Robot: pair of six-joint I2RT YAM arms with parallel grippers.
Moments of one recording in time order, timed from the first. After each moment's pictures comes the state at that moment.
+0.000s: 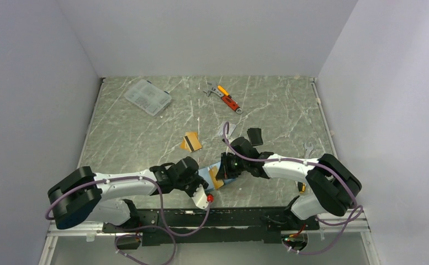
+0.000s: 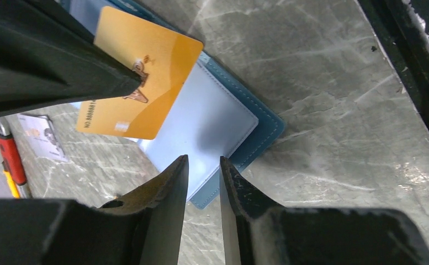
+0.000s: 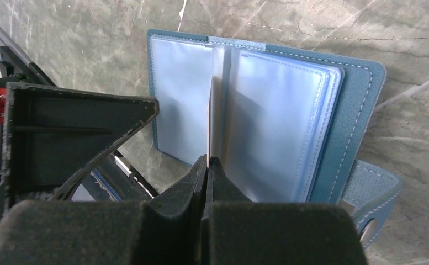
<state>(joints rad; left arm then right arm) -1.03 1.27 0.51 -0.12 0.20 1.23 0.79 1.44 0.59 0.01 -0.34 0.64</state>
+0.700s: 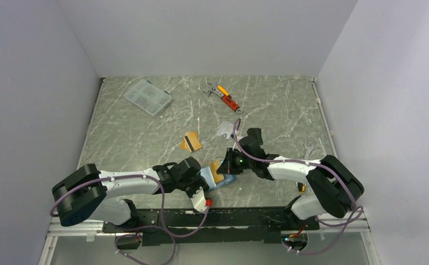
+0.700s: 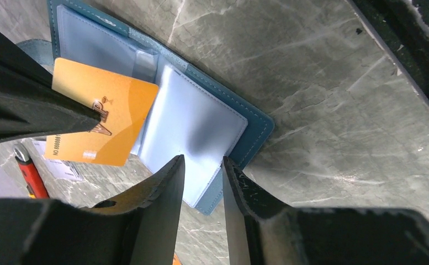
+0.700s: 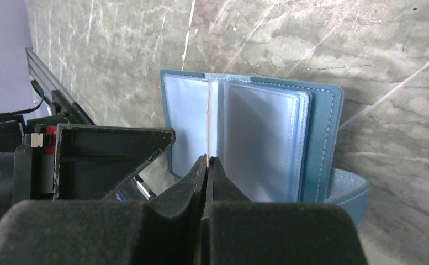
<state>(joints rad) -1.04 1.33 0.53 -0.14 0.21 1.37 0.71 1.40 0.51 0.18 -0.37 0.74</state>
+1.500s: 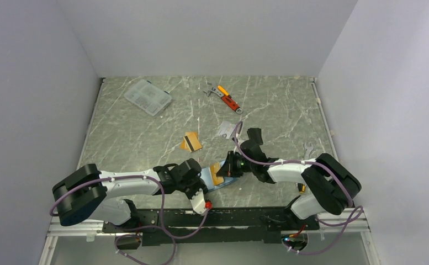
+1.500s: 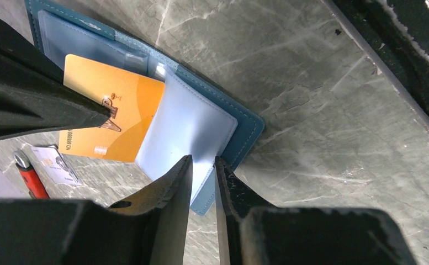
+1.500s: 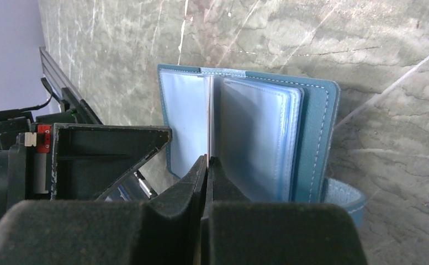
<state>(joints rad) -1.06 1.33 0.53 -0.16 0.19 1.39 0.71 1.45 0.43 0.33 -0.40 0.80</state>
